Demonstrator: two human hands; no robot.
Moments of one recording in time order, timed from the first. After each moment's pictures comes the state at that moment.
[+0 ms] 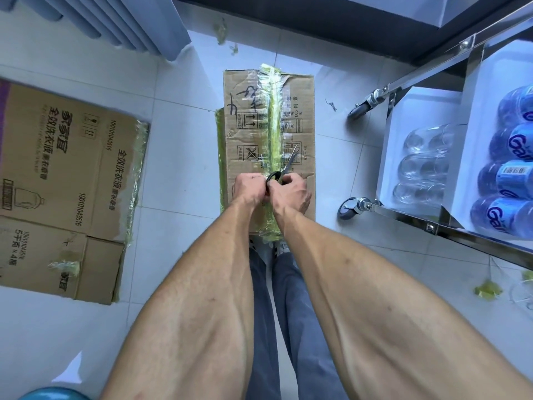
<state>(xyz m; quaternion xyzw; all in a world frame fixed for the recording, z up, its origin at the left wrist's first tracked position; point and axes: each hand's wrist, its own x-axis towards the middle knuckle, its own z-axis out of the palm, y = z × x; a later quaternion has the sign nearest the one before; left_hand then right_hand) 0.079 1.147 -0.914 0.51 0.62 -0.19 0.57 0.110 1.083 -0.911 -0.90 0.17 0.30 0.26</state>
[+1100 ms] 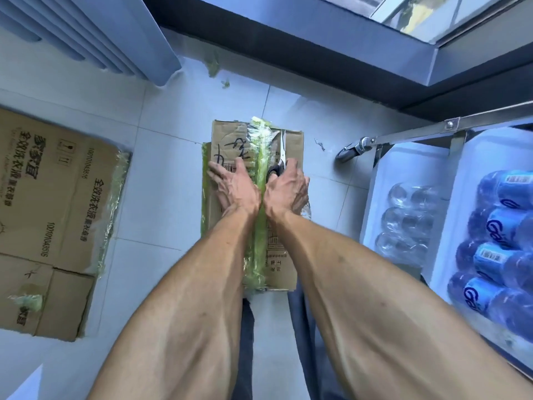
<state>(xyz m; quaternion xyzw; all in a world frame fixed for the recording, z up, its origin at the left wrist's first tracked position) 0.191 1.211 -0.939 0.70 0.58 -0.23 0.34 0.229 1.153 -0.925 -0.96 -0.01 0.24 0.16</state>
